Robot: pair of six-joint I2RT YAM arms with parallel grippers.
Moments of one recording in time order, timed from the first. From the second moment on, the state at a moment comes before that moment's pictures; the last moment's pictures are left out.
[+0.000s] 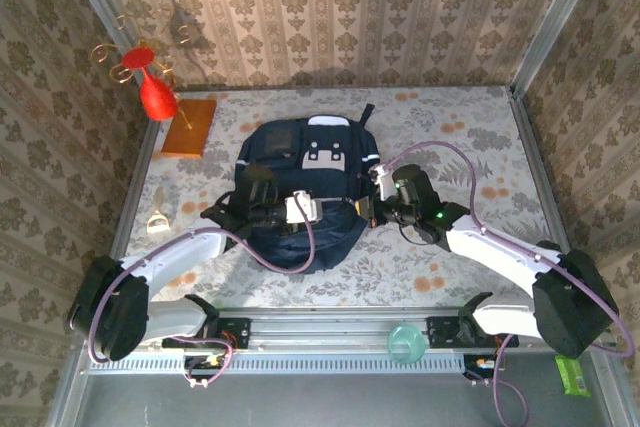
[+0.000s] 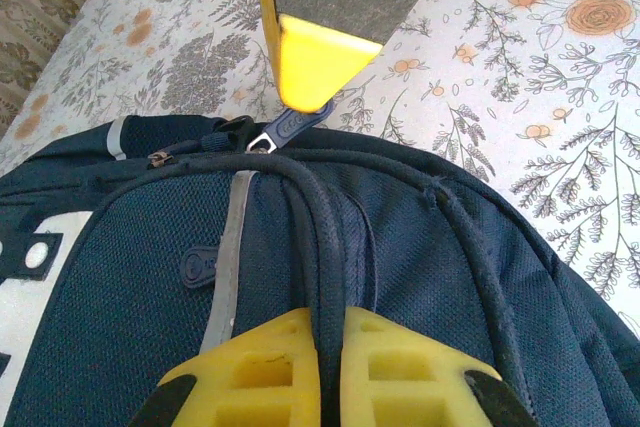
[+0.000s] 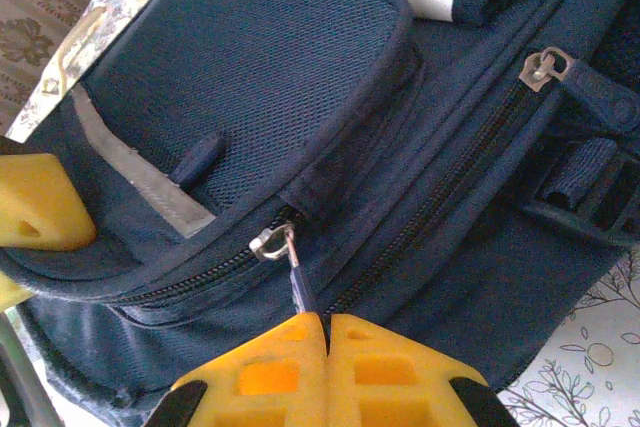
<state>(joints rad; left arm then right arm) -0.63 1.23 0.66 -0.05 0.60 0.80 0.55 1.25 0.68 -0.08 -0.25 0.36</state>
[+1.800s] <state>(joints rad) -0.62 1.25 0.65 -0.07 0.69 0.83 0.31 1.34 0.83 -0.14 -0.21 0.60</state>
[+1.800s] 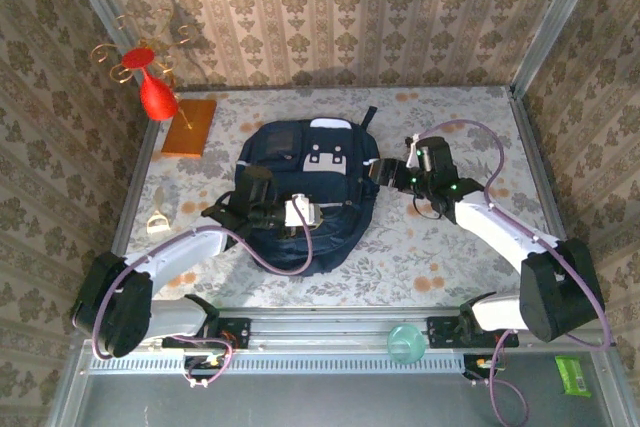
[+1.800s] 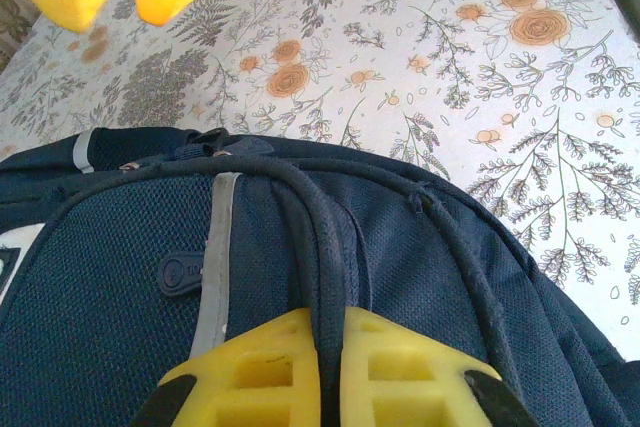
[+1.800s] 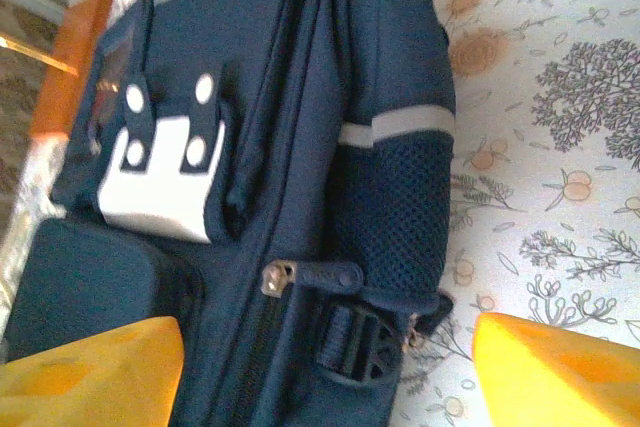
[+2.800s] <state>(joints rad) -0.71 1.45 0.73 -0.03 0.68 0.83 0.27 1.81 1.02 -0.06 -0.15 0.70</state>
